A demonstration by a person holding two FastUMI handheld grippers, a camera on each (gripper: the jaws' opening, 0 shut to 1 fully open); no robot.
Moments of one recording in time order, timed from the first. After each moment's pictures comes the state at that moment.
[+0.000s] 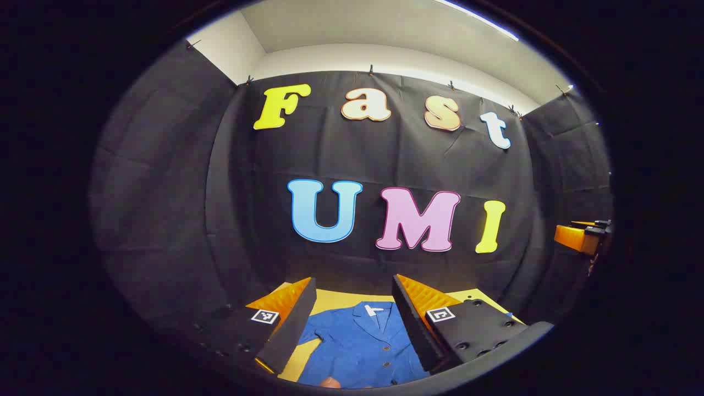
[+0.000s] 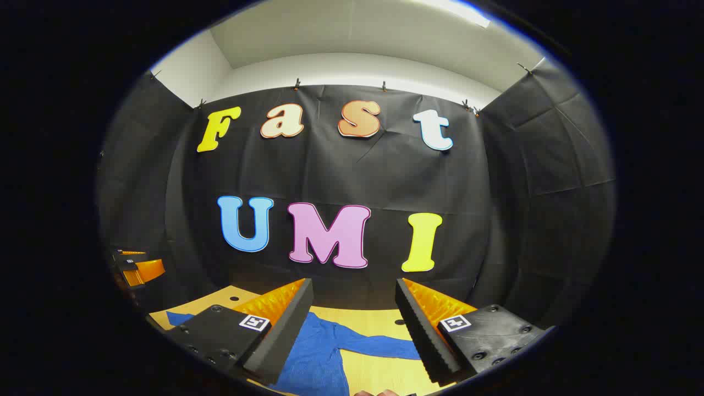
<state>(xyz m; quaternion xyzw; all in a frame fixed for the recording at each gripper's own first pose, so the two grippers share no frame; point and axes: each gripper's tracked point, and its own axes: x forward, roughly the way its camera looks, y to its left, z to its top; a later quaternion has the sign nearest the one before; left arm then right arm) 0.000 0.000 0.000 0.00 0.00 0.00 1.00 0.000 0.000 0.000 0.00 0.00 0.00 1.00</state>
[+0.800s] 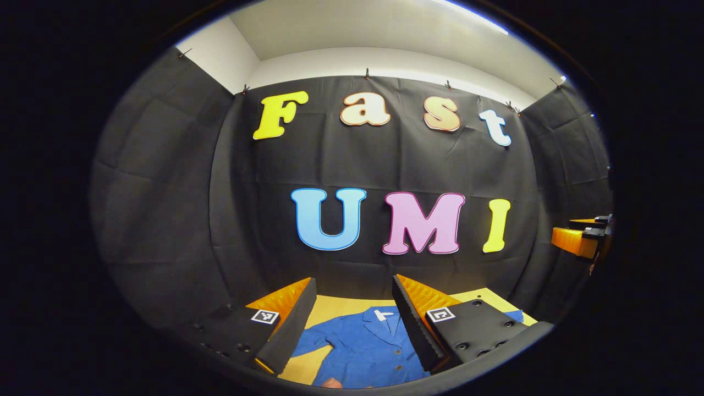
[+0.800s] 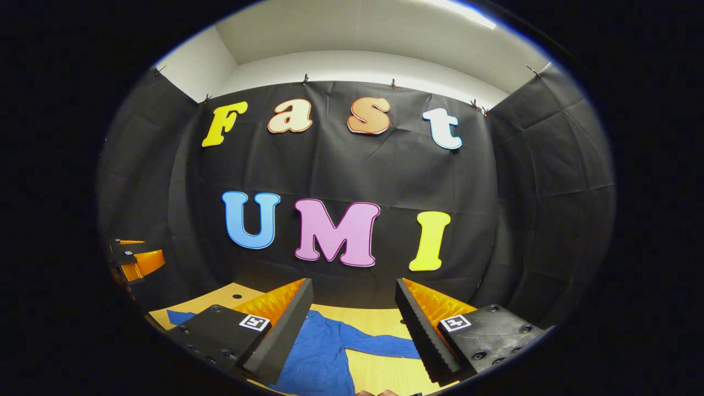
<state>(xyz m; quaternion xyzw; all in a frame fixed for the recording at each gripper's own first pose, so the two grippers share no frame) 0.008 0.012 0.012 0.02 -0.01 0.02 1.00 0.012 0.025 -0.003 -0.01 0.01 0.00 1.00</state>
